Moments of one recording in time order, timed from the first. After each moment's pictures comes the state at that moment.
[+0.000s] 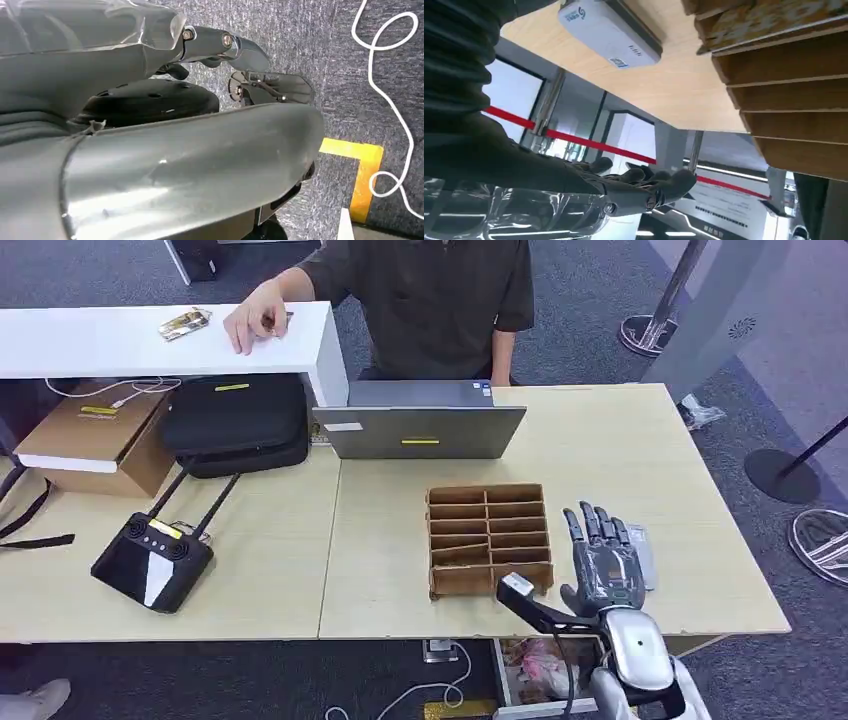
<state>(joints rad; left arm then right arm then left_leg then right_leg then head) -0.06 -0.30 0.91 -0.27 -0.69 0.07 -0.13 -0.04 -0.10 0.29 -1.60 1.46 0.00 0.24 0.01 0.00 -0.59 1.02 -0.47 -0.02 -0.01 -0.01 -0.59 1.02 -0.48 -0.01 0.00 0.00</state>
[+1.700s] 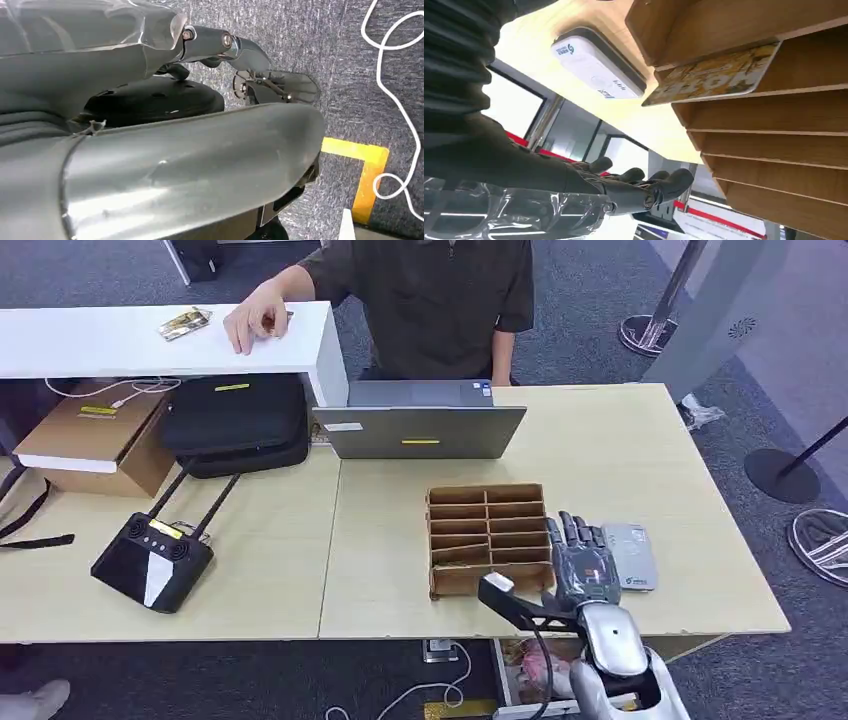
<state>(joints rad) -0.05 -0.30 0.89 -0.27 -0.64 0.07 -0.11 -0.07 -0.03 0.30 -1.56 1.47 0.13 0.25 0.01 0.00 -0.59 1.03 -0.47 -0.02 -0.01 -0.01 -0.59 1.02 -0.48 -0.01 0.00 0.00</state>
